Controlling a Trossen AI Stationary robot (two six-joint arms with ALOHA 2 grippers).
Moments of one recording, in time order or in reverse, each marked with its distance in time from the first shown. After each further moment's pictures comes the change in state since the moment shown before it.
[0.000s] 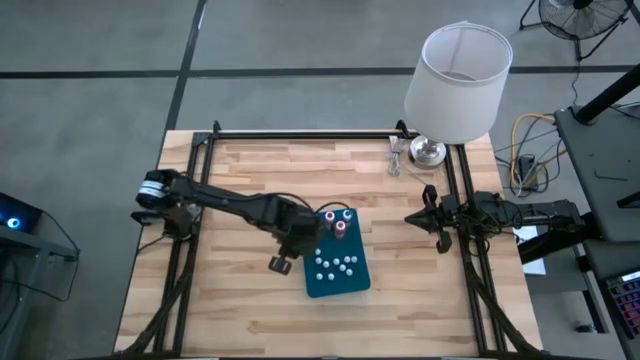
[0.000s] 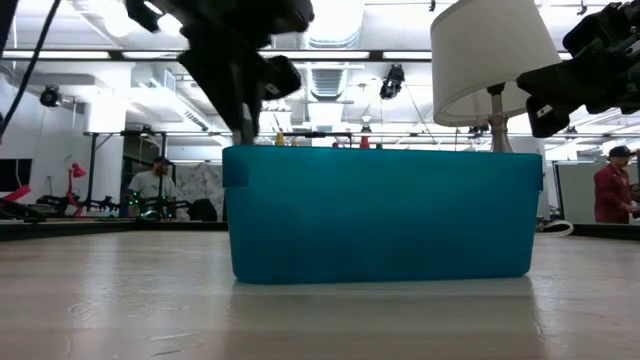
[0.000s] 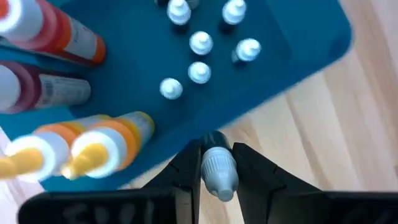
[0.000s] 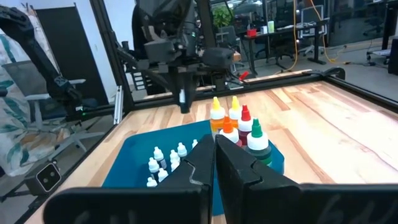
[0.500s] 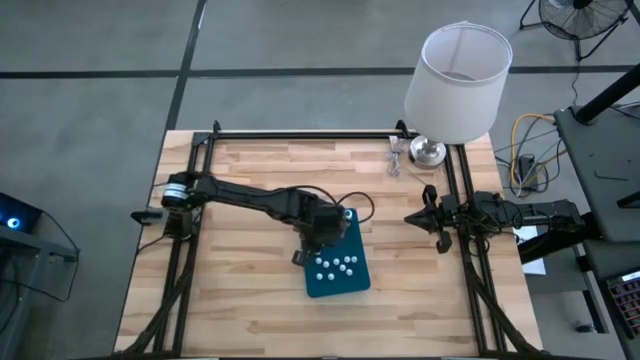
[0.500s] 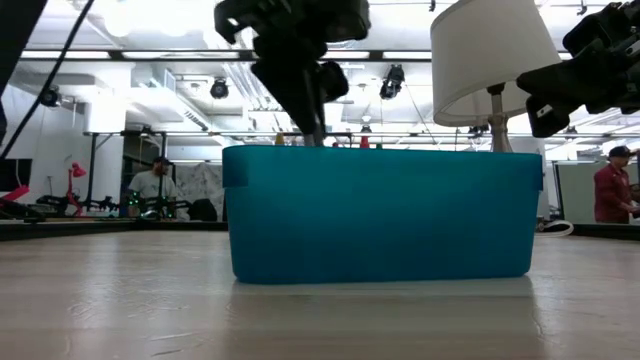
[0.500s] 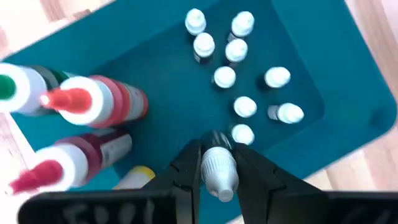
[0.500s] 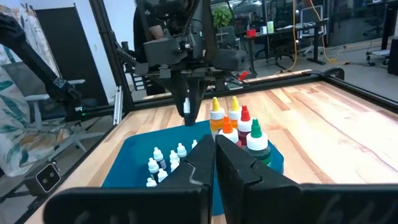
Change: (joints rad) left arm 0.063 0.178 0.226 -0.002 0.007 0.038; right arm 0.000 0.000 0.000 0.000 0.000 0.000
